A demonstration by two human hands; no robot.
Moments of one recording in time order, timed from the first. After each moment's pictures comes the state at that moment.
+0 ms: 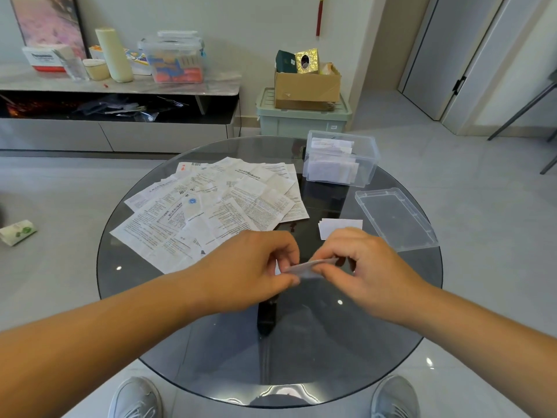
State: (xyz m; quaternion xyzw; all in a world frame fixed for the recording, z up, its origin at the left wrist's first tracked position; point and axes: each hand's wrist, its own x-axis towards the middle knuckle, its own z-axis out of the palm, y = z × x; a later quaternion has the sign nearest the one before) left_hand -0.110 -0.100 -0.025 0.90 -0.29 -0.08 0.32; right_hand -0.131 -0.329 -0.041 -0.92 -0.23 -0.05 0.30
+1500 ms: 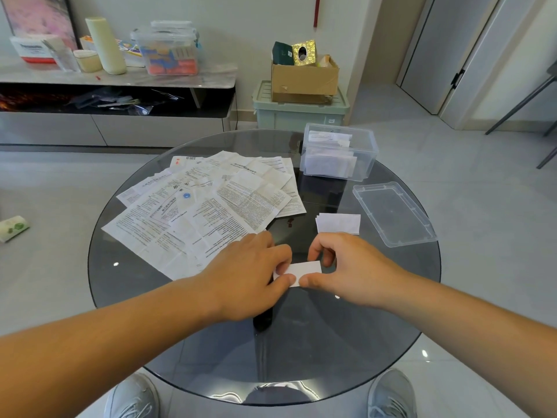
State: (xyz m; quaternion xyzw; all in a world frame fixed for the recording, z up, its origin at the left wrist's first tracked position) left_hand -0.108 -0.110 -0.054 0.94 -0.29 -0.06 0.14; right_hand -0.120 -0.315 -0.047 -0.95 -0.08 0.10 0.28
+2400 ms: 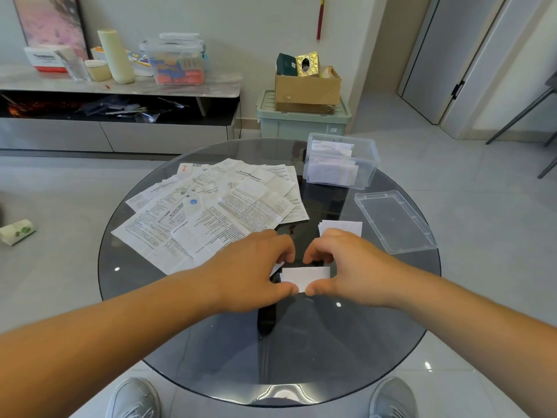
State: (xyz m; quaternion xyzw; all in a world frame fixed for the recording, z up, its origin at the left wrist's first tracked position) left_hand -0.105 -0.105 -0.035 0.93 -0.29 -0.09 0.20; right_hand -0.115 -0.314 -0.030 -0.96 -0.16 0.13 0.20
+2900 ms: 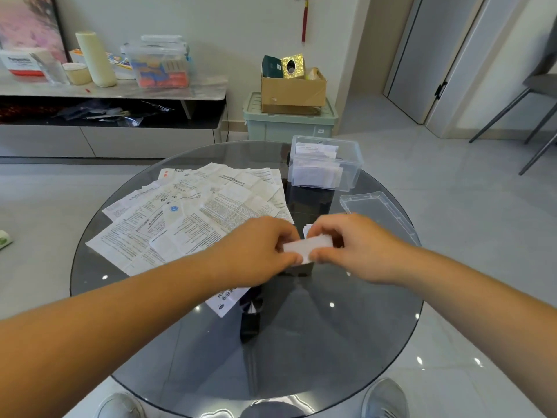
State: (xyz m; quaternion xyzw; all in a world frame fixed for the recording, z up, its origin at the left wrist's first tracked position) left_hand -0.075 -0.141 -0.020 0.92 -0.26 -0.11 0.27; right_hand -0.092 -0.345 -0.017 -0.95 -0.15 0.07 0.27
